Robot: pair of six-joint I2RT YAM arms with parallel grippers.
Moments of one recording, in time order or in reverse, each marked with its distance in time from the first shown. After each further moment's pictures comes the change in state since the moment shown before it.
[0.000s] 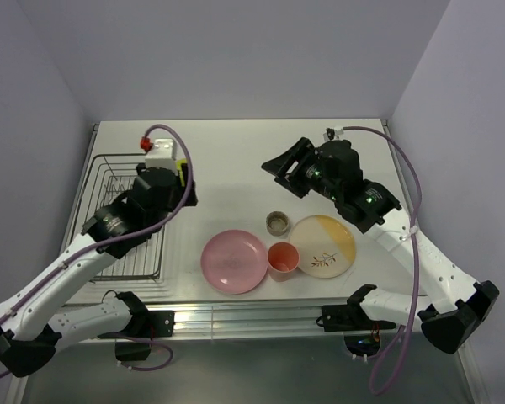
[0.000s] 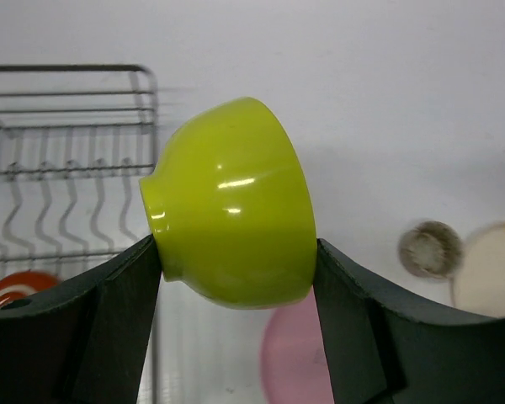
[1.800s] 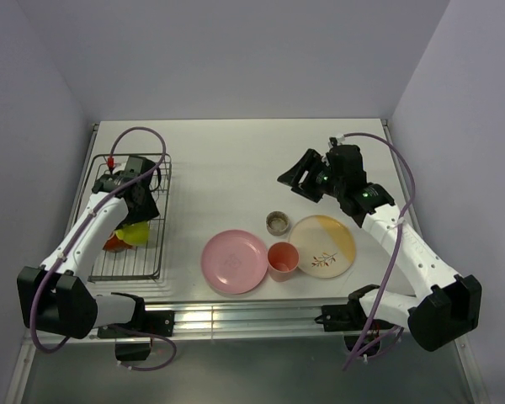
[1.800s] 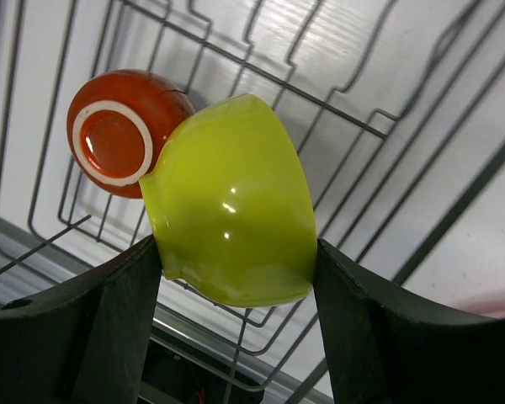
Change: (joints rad) left arm 0.568 0.282 -0.052 -0.429 0.128 -0.175; right arm -0.246 0.032 -0.205 0.084 -0.219 -0.251
